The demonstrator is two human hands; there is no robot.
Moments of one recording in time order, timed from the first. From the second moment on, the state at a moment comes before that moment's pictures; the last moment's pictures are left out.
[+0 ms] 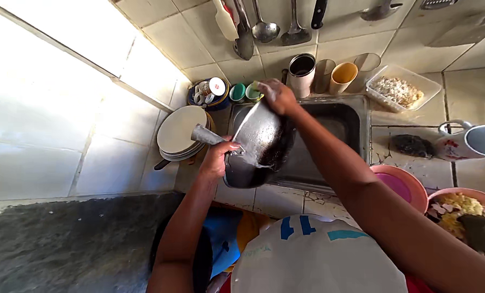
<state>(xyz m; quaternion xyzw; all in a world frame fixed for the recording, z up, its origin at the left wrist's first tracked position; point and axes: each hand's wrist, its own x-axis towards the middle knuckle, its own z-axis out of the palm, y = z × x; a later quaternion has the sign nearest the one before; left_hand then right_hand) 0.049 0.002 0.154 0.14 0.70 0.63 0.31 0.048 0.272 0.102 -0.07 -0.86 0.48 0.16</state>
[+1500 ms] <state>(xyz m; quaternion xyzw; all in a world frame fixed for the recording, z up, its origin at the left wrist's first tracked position) 0.090 -0.003 0.137 -0.02 0.43 0.90 0.01 0.103 0.180 0.050 -0.11 -0.77 0.60 0.17</state>
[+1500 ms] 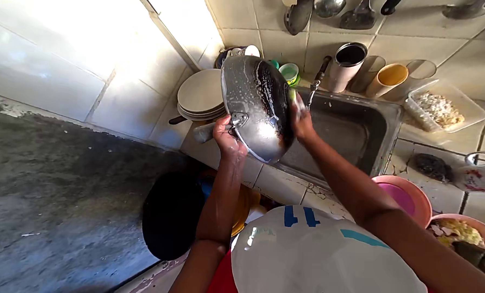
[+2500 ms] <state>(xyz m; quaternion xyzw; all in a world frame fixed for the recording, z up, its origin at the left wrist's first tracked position) 0.094 0.025 0.118 -0.05 0.31 0.94 0.12 0.142 0.124 0.075 0.20 -0.90 0.26 0.31</state>
